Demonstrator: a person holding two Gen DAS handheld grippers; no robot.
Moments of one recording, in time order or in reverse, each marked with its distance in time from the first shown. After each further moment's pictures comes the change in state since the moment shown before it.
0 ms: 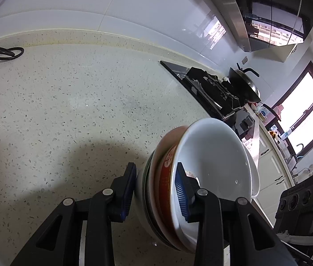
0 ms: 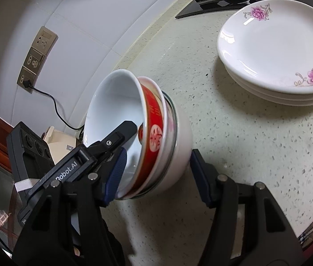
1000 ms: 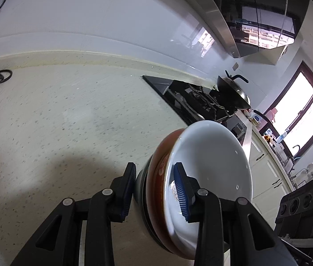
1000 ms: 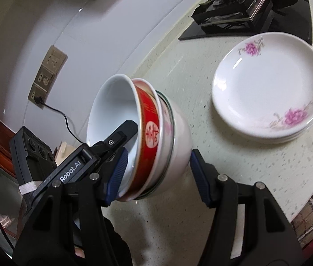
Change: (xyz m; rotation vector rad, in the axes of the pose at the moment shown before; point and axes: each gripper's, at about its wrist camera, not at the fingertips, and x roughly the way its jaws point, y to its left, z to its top) left arm -0.008 -0.051 0.018 0.045 -0.073 -0.025; right arm -0.049 -0.006 0.027 0.016 -0.084 0.044
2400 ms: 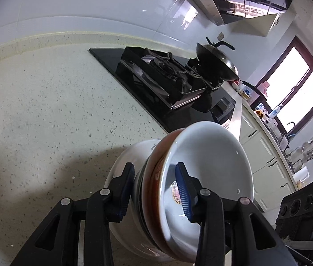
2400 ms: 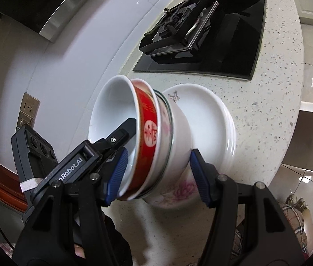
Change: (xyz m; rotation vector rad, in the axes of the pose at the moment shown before) left arm 0.112 -0.100 0.005 0.077 0.169 -0.065; right arm -0.047 -0.092 0.072 0.140 -0.051 -0.090
